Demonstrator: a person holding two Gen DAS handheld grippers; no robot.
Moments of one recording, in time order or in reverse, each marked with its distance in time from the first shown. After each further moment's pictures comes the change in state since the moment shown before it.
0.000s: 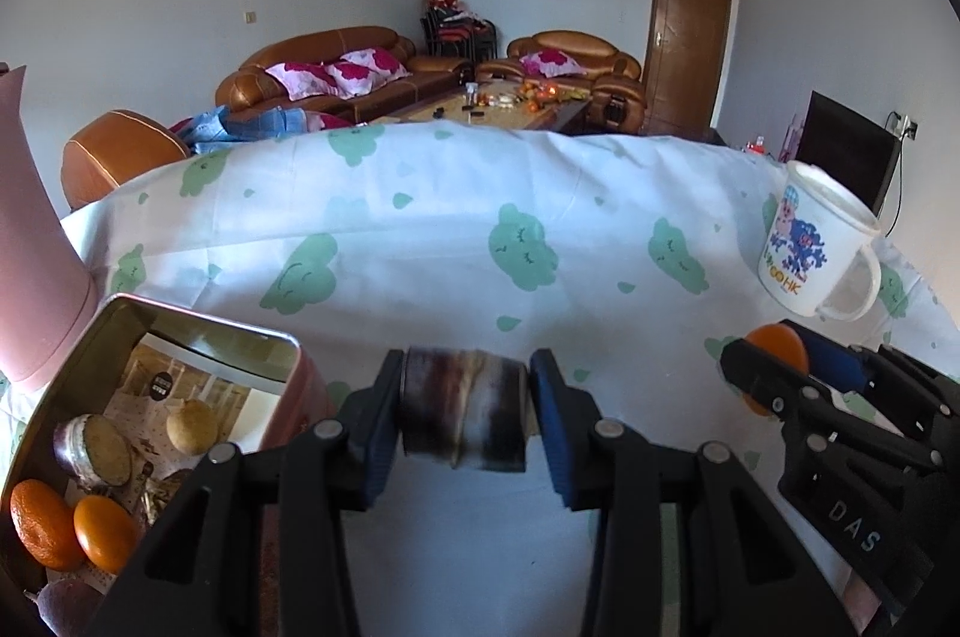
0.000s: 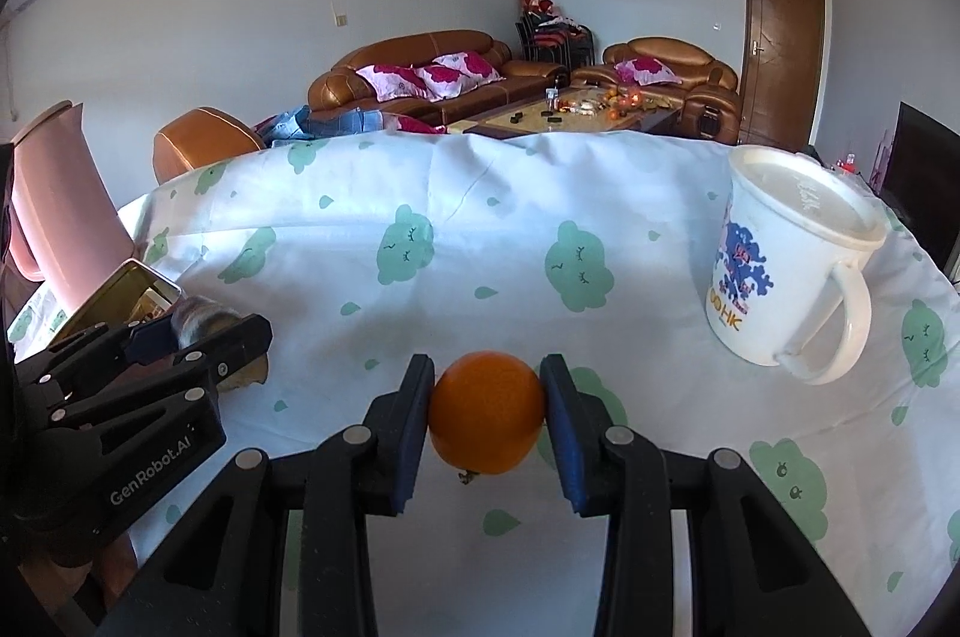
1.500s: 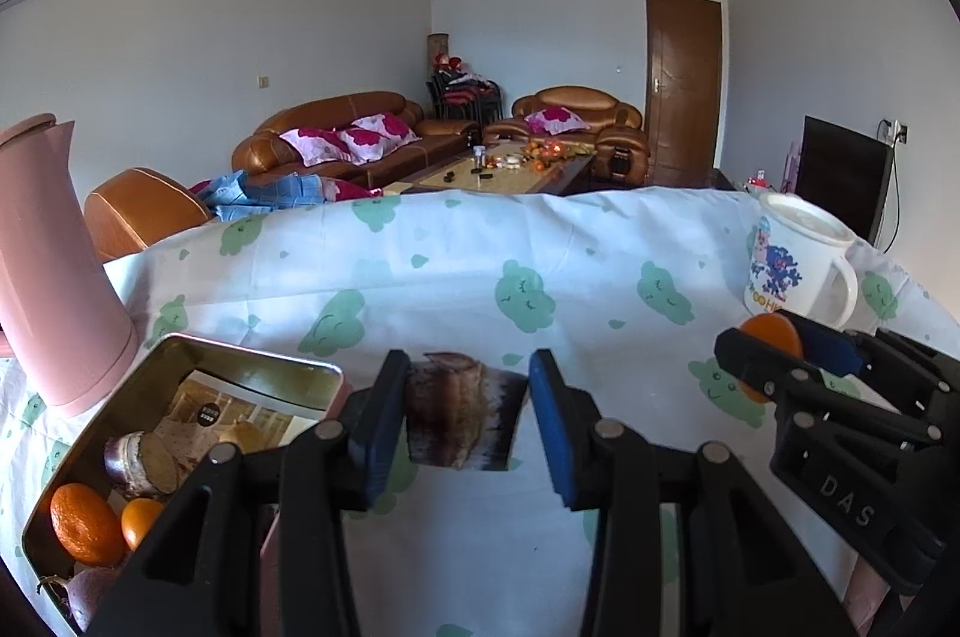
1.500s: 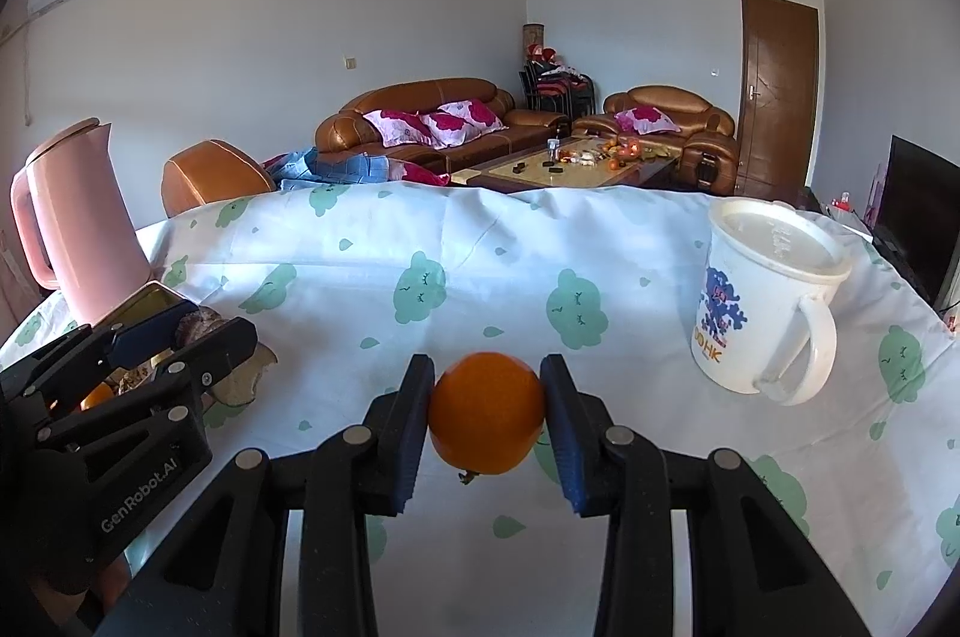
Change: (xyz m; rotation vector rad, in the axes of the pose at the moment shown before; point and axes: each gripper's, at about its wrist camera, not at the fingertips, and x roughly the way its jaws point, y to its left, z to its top) left arm -0.037 -0.007 -0.009 0.042 -0.161 0.042; right arm -0.029 0.008 -0.006 -0.025 -0.132 -0.004
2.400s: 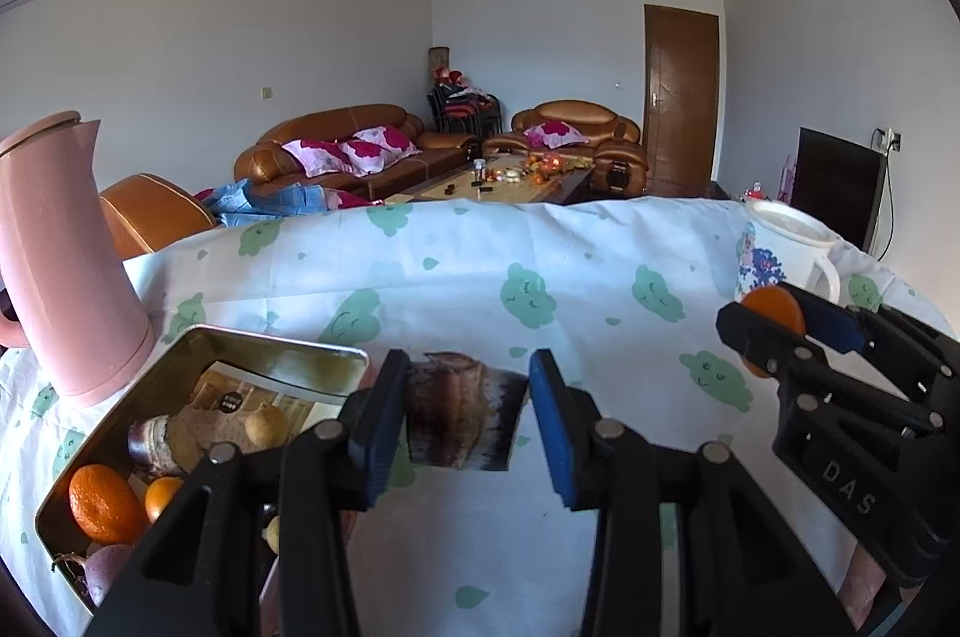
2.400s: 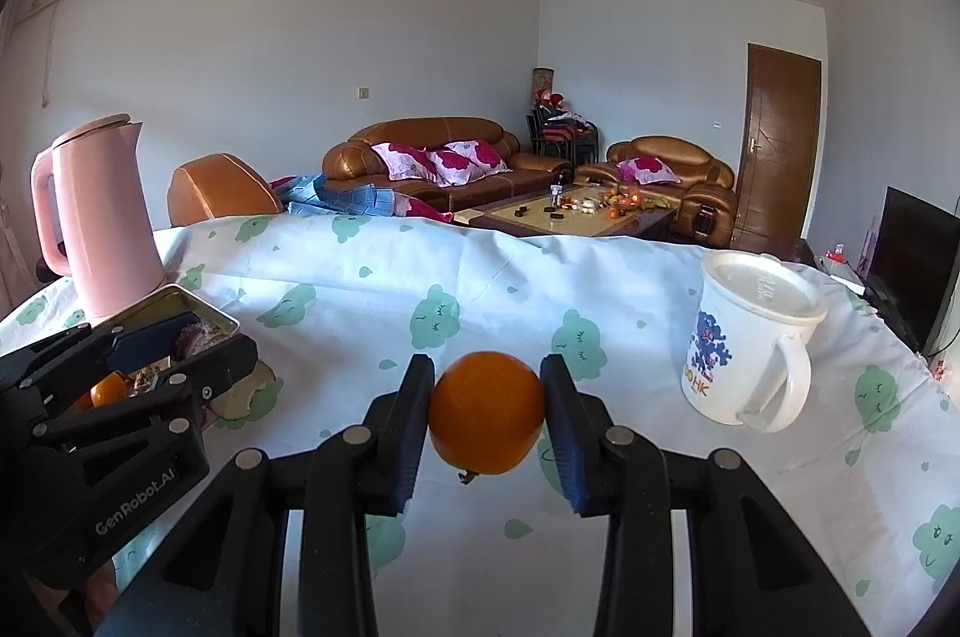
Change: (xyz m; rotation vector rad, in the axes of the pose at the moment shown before) left arm -0.024 0.009 -0.008 -0.007 -0.034 -0.006; right arm -0.026 0.017 -0.006 -0.067 -0.105 -0.014
